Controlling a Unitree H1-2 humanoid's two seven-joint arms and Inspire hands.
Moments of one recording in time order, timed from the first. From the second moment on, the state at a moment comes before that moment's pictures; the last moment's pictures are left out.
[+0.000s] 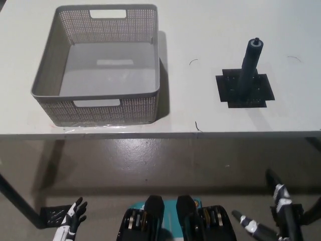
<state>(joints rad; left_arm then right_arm) 0.20 0.13 0.01 0.17 0.05 -0.41 -0.02 0.13 -0.09 0.11 0.03 -0.12 -0.39 -0.16</state>
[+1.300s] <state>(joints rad) 0.22 0.13 0.03 0.14 0.05 -0.43 -0.01 -0.55 -0.12 -0.13 0.54 0.17 -0.22 -0.02</state>
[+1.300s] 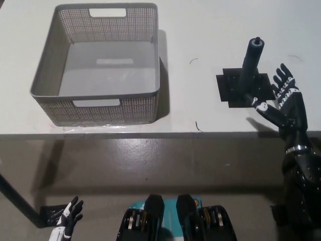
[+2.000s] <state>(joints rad) 0.24 0.13 0.03 0.14 0.05 -0.43 -0.02 -0.79 -0.11 -0.22 1.02 0.27 -0.23 0.06</state>
